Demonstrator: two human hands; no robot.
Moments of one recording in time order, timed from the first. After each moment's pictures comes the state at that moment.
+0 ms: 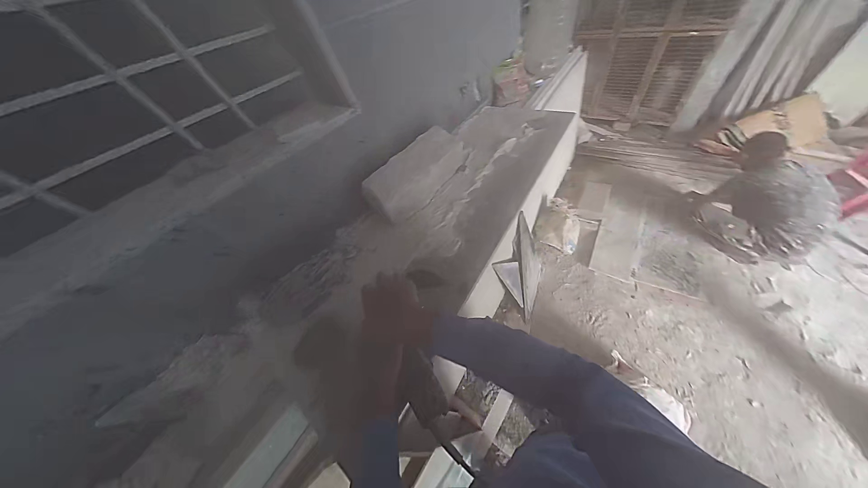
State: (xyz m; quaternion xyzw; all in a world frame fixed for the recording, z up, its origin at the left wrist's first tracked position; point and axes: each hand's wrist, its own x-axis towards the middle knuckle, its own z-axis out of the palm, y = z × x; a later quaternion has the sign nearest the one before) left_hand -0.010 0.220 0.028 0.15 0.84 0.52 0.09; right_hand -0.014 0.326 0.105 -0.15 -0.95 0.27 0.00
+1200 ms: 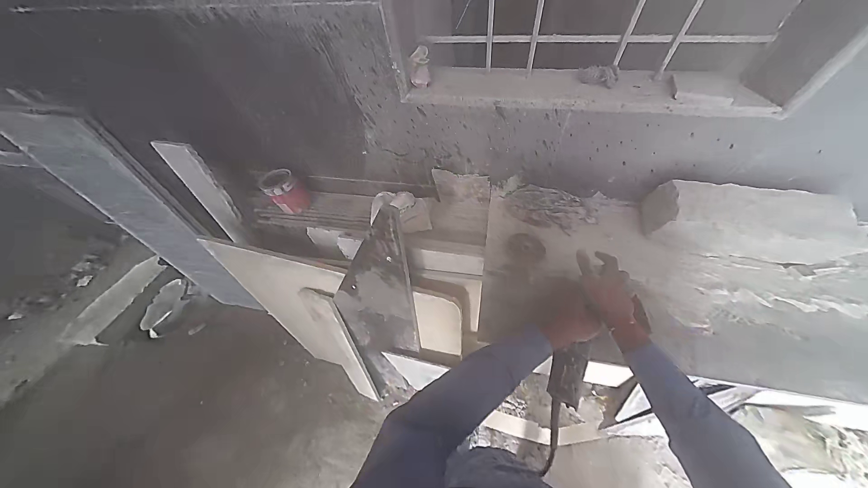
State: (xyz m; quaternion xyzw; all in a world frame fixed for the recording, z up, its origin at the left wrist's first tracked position) left_hand -0.035 0.202 0.041 0.19 0.91 0.34 0.11; right_hand -0.058 0.311 0.065 -0.23 -0.92 0.32 0.02
